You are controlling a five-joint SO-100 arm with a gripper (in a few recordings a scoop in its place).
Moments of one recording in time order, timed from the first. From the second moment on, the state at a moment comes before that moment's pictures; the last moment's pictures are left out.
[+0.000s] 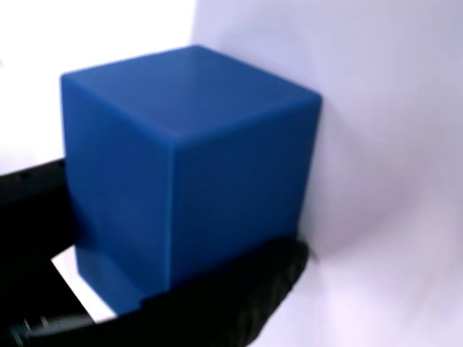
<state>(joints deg) -78.0 54.8 66.5 79.0 -17.6</state>
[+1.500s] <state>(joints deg) 2.1 98.9 77.4 69.0 -84.6</state>
